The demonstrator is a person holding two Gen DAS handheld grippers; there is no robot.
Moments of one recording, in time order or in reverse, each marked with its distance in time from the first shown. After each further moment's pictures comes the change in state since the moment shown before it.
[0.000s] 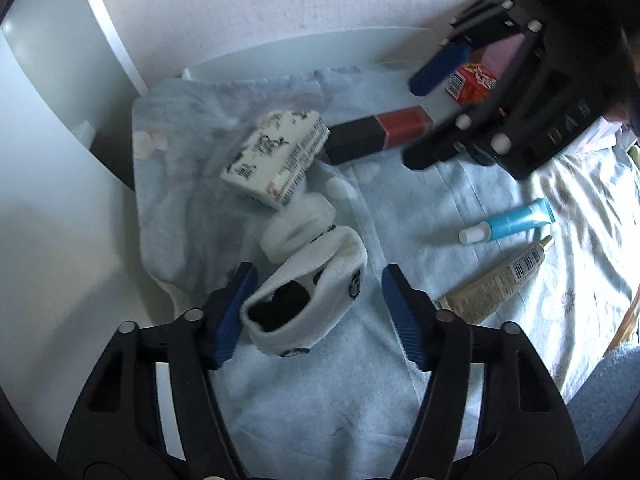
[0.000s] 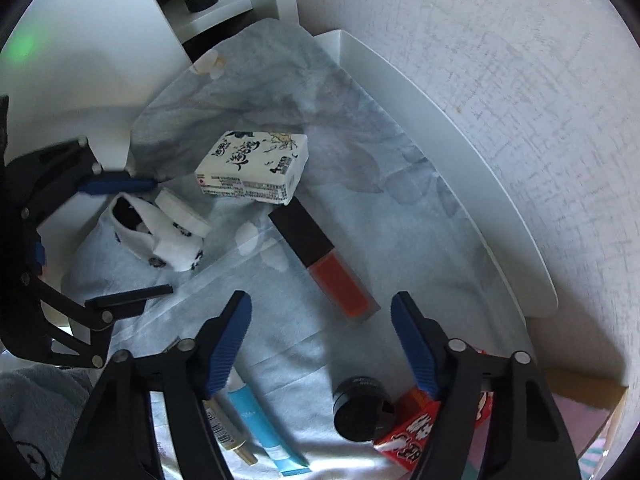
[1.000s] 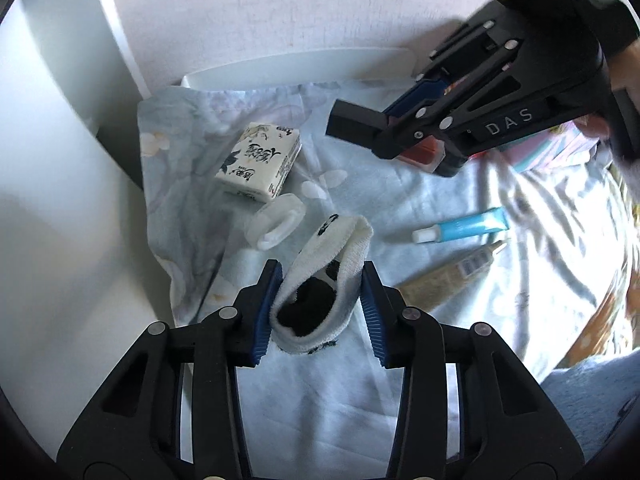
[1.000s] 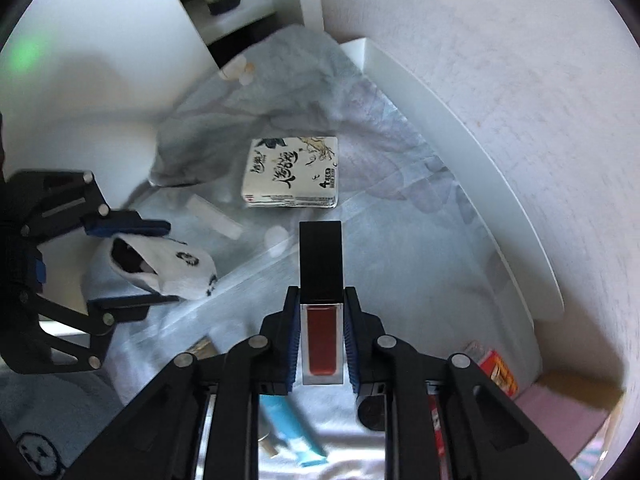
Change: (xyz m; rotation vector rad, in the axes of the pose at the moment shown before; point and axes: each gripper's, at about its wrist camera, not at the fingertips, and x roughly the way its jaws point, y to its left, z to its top) left arm -0.047 -0.007 -0.019 -0.069 -0.016 -0.076; right arm -0.021 0.011 0.012 0.009 0.003 0.046
